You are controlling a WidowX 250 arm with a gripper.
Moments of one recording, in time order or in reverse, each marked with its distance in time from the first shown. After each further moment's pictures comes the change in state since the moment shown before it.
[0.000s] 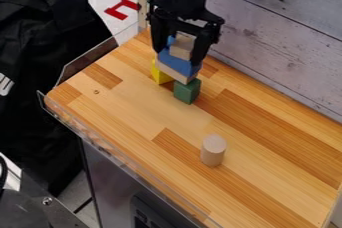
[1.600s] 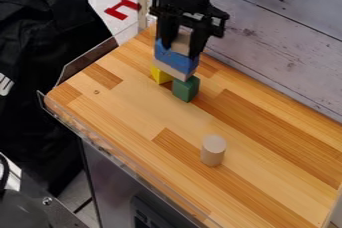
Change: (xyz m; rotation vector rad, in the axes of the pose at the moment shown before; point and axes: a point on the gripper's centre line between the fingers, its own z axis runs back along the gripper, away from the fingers) arm -0.007 -0.014 0.016 0.021 -0.047 -0.046
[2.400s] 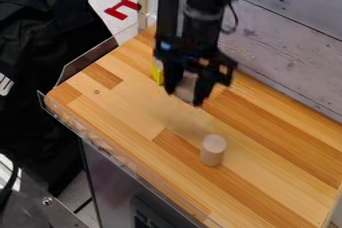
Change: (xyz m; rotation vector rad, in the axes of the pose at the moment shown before) arm -0.056 -0.039 -0.031 -0.043 0.060 -0.069
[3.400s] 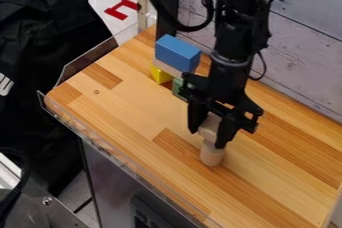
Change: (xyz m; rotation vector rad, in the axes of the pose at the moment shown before) arm -0.012 -0.040 -0.025 -0.011 0.032 -0.127
